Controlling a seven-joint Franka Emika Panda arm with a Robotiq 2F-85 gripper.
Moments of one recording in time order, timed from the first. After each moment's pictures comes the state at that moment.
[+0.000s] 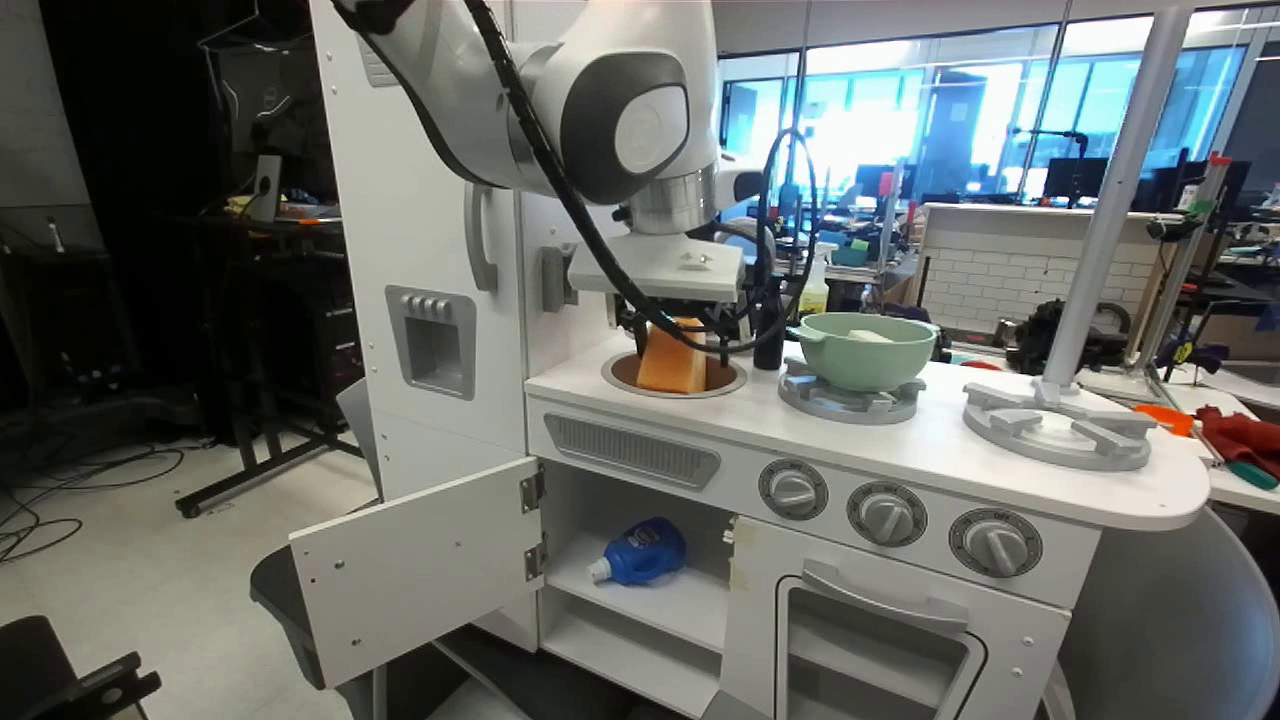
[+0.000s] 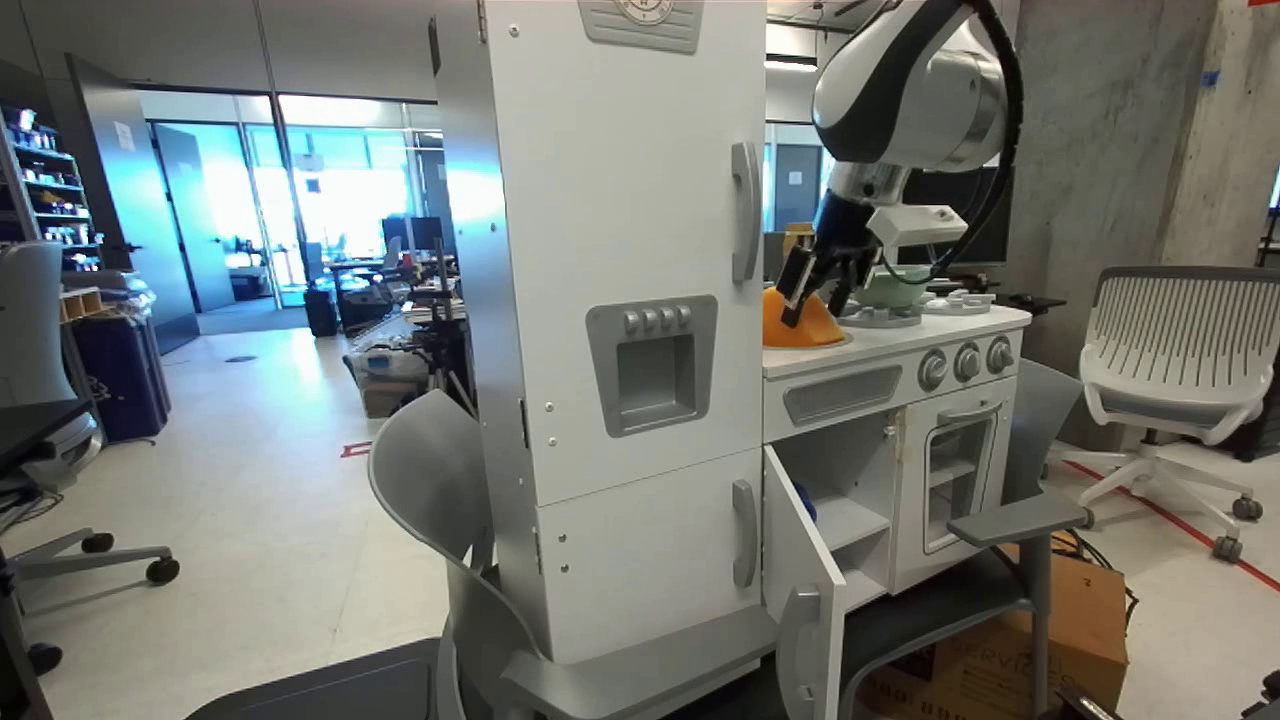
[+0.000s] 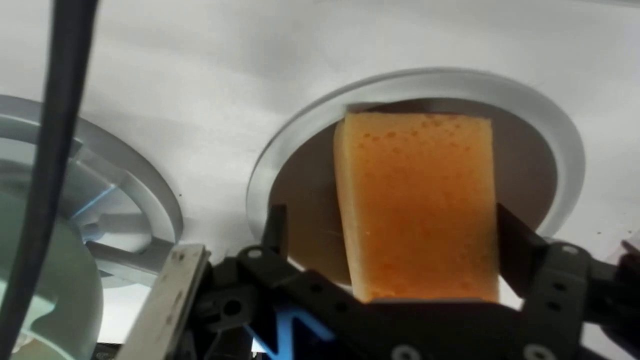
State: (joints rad) arm -0.09 0.77 0.10 -1.49 0.03 2.63 -0.36
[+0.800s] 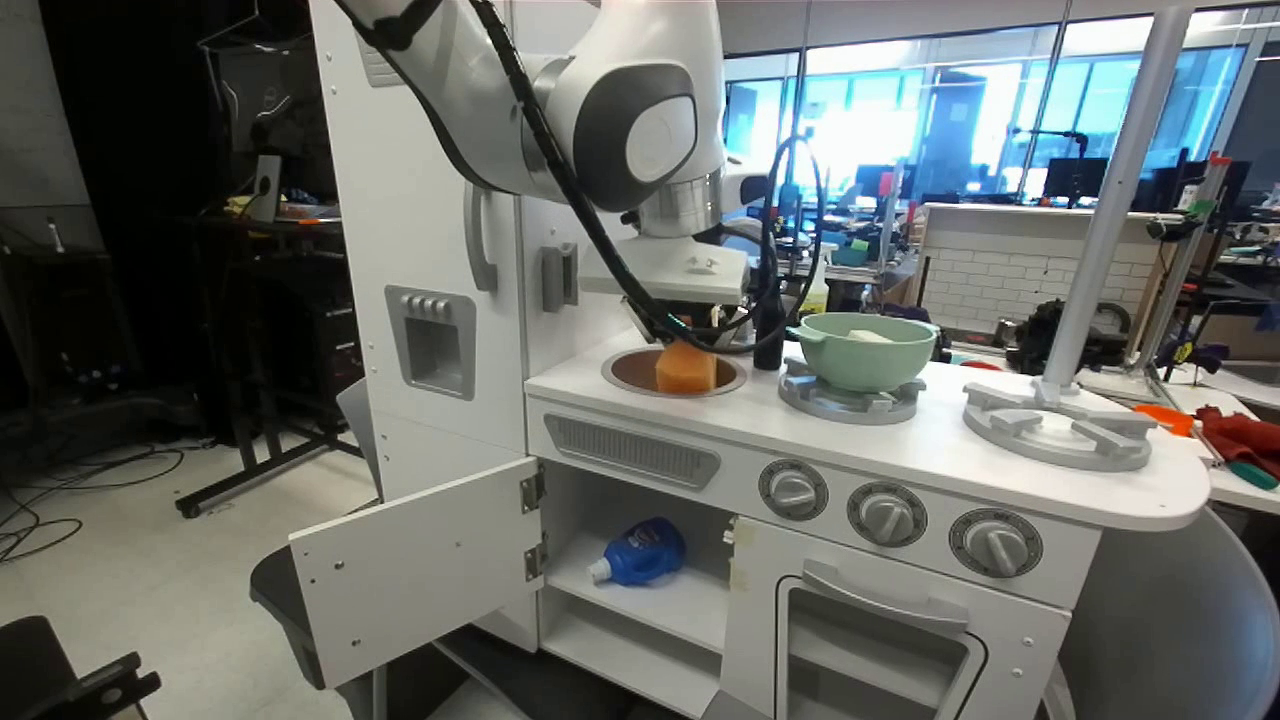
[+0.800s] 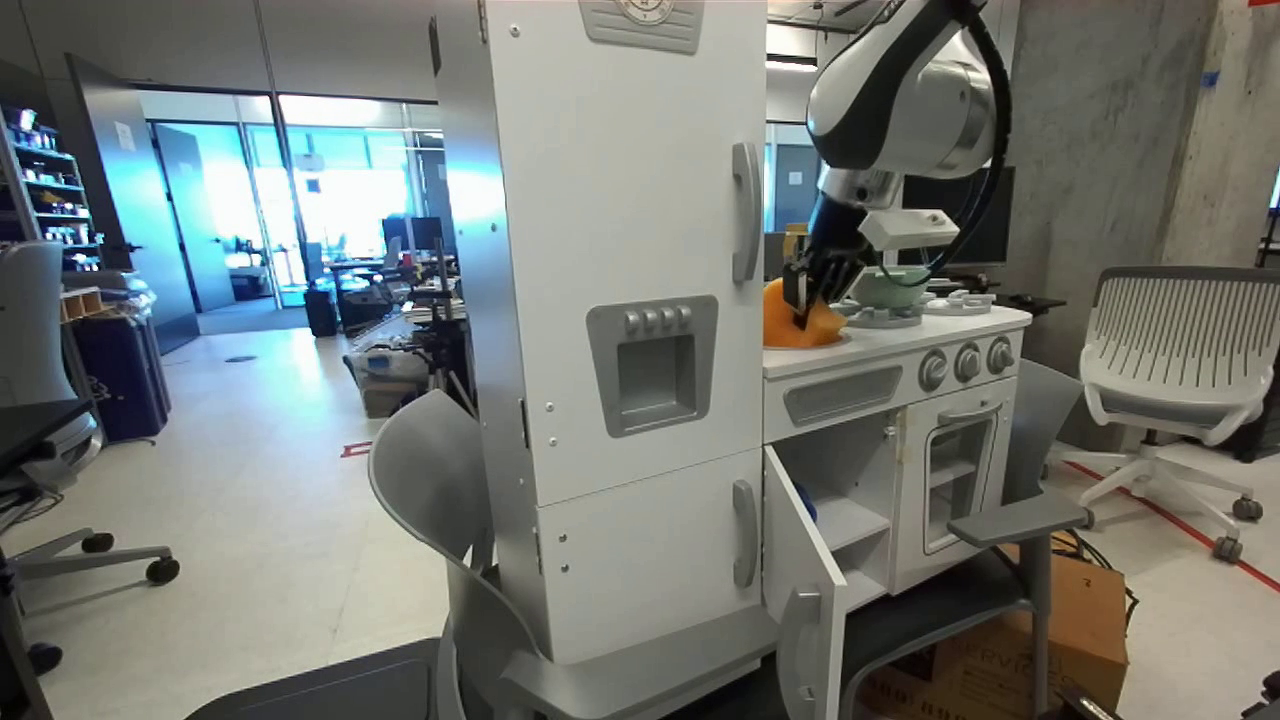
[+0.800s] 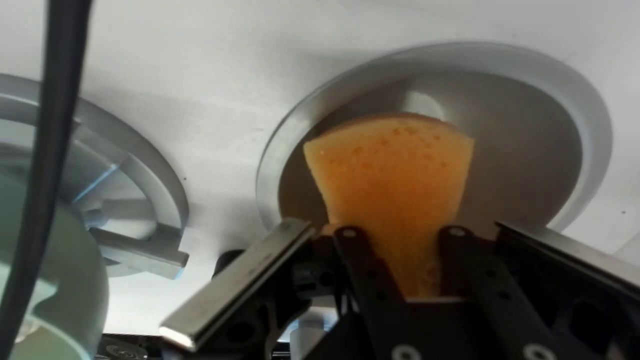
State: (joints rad) arm -0.09 0.80 0.10 -1.44 0.03 2.63 -0.35
